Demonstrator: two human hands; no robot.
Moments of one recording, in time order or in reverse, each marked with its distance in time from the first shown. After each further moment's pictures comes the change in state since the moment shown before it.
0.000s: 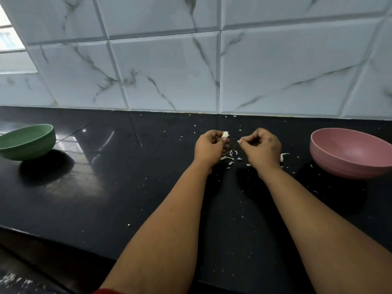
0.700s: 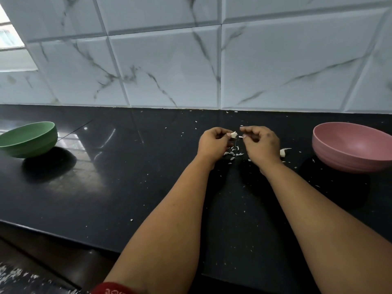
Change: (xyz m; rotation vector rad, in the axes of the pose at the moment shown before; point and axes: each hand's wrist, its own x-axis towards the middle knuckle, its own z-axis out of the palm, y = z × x) left_hand -0.003 0.004 0.004 0.024 -0.040 -0.027; right_hand 0.003 0.003 0.002 -0.065 -0.068 -0.055
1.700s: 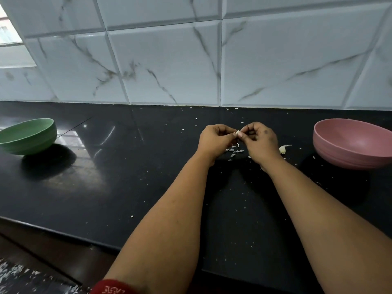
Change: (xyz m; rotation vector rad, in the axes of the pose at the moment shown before) left_hand -0.003 0.002 -0.003 0.029 -0.079 0.040; right_hand 0.002 0.004 0.002 0.075 -0.110 0.077
